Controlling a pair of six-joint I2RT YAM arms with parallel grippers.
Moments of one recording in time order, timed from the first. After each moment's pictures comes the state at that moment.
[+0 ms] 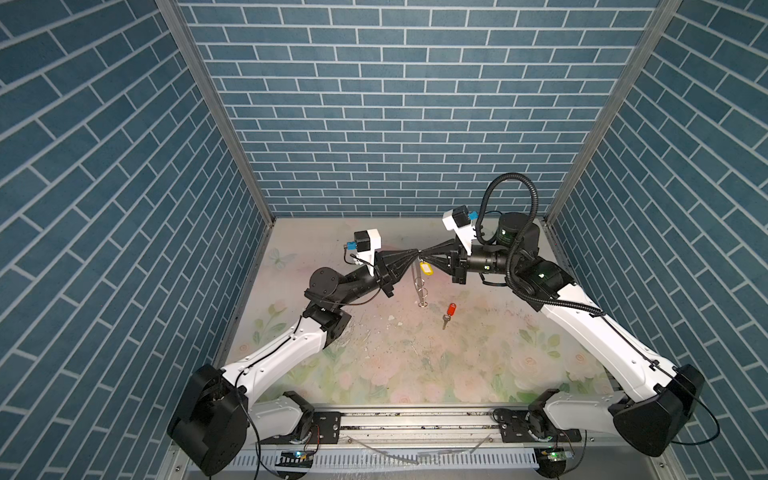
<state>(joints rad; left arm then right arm) -0.59 1.22 0.75 0.92 0.60 -0.43 0.64 1.29 1.30 -0.21 -0.82 0.11</state>
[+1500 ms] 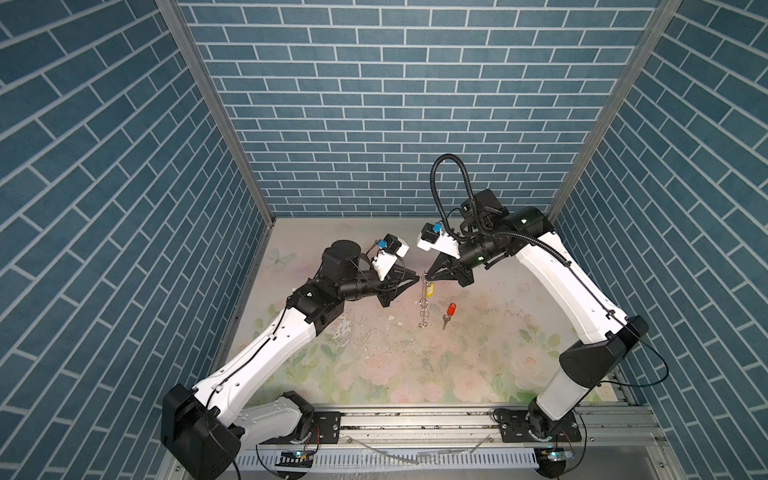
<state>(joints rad) -0.59 1.17 1.05 -0.19 0.64 -0.03 0.64 1.70 1.99 -1.39 -0.73 -0.68</state>
